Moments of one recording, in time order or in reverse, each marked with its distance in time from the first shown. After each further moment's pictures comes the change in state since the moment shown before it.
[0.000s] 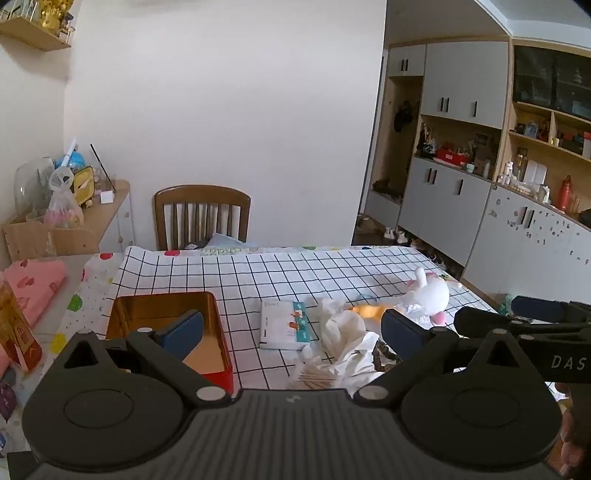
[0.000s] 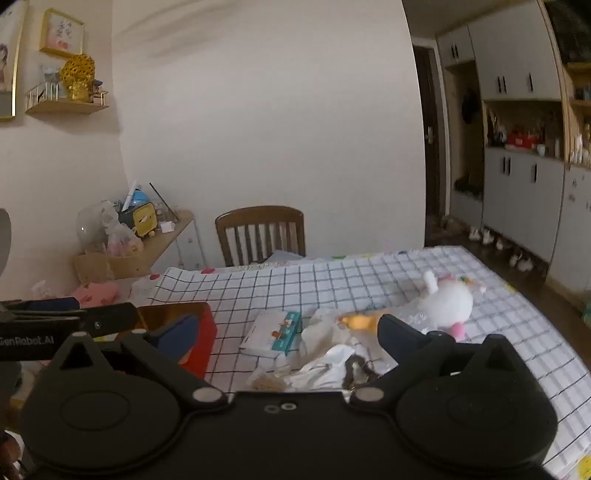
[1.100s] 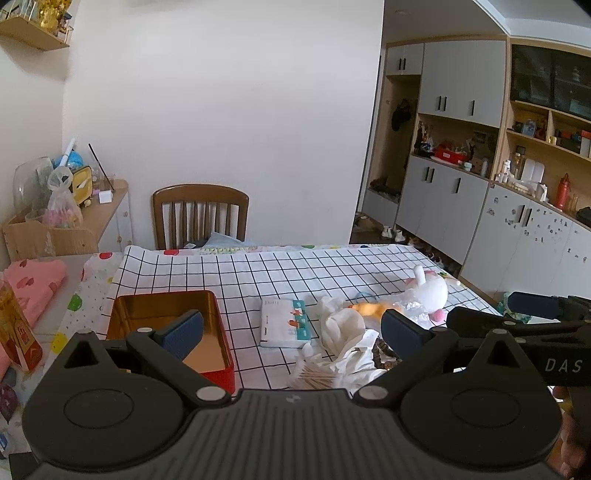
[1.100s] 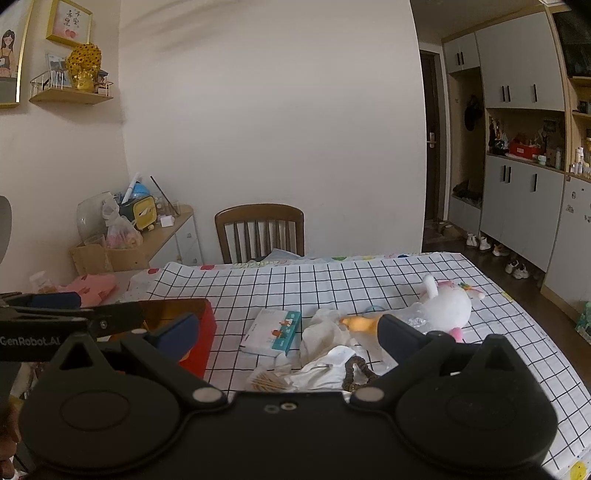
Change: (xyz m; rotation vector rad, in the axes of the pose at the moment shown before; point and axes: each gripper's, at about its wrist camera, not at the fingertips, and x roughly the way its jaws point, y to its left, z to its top) left arm -0.003 0.003 0.000 0.006 0.005 -0.007; right arm 0.001 0.012 0.003 -0.025 0.014 -0.005
